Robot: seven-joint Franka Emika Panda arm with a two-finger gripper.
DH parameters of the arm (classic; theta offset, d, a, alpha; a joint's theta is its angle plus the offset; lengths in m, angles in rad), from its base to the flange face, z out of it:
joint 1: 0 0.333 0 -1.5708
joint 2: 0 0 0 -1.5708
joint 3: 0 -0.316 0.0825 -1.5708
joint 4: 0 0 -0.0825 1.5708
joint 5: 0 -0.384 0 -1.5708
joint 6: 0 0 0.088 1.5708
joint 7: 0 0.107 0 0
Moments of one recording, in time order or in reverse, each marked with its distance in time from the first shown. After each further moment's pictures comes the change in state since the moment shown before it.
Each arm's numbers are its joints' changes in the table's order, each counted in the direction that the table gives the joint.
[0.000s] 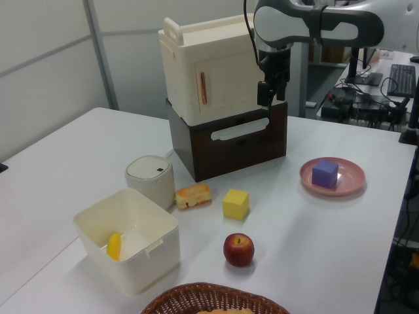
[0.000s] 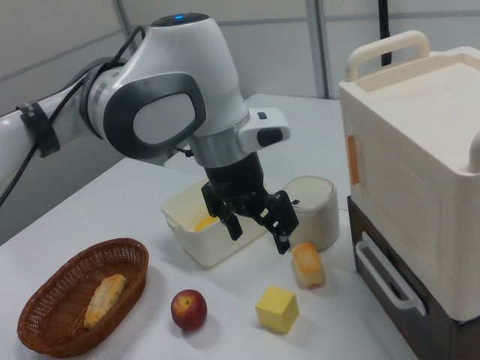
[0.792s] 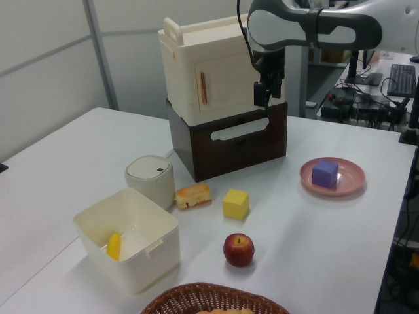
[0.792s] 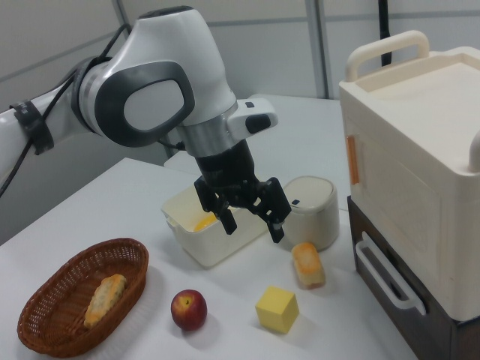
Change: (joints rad) arm 0.041 0.004 -0.007 0.019 0.058 -0.011 -0.001
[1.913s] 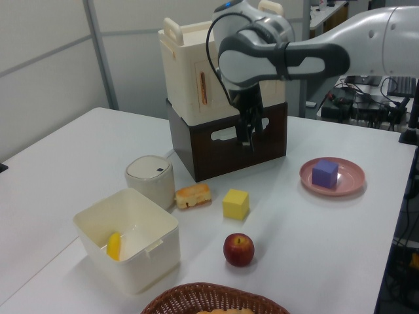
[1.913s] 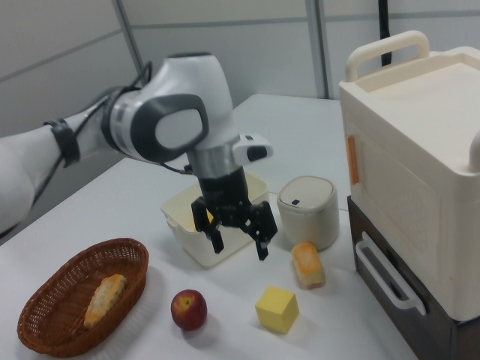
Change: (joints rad) arm 0.088 0.120 -0.009 -0.013 -0.016 -0.031 0.002
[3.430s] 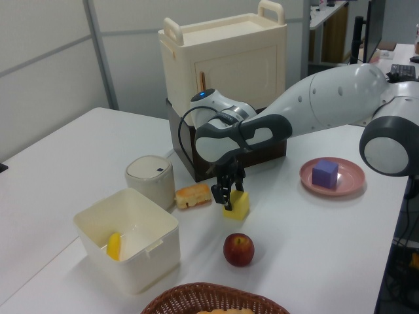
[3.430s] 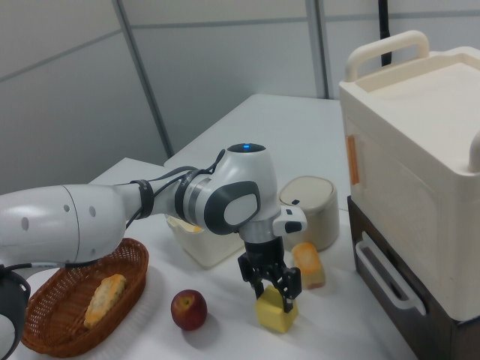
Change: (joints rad) arm 0.010 0.327 -0.001 -0.009 -0.070 0.284 0.206
